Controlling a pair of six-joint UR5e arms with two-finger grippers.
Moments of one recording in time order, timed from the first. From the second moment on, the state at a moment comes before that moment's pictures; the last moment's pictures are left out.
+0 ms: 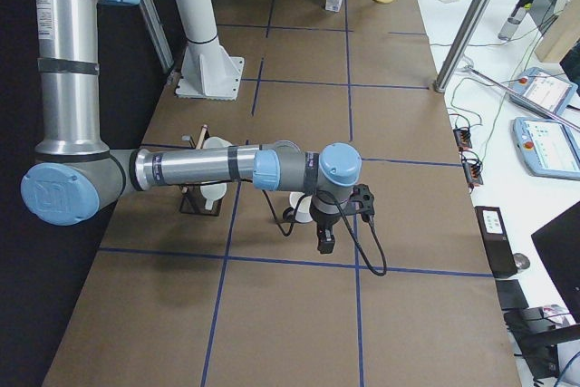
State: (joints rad) left arm -1.57 -1.57 -1.70 -1.46 -2.36 0.02; right arm 1.52 -1.61 1.72 -1.71 2.34 -0.14
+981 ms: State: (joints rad) left arm -1.54 -1.56 -1.72 -1.44 -2.35 0.02; right arm 1.51 -1.61 1.72 -1.69 2.34 -0.14
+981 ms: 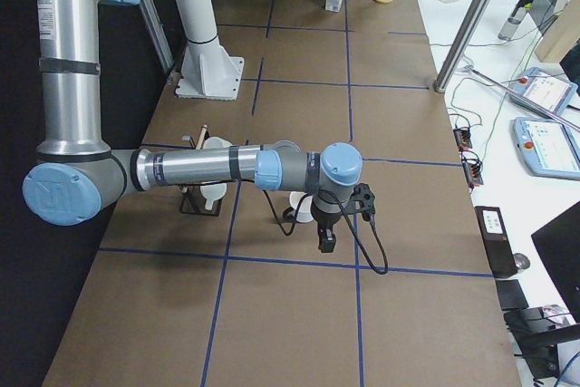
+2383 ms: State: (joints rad) left arm -1.53 -1.53 -1.74 -1.51 -2.37 0.03; right arm 1.23 -1.67 1.66 -1.26 2.36 0.26
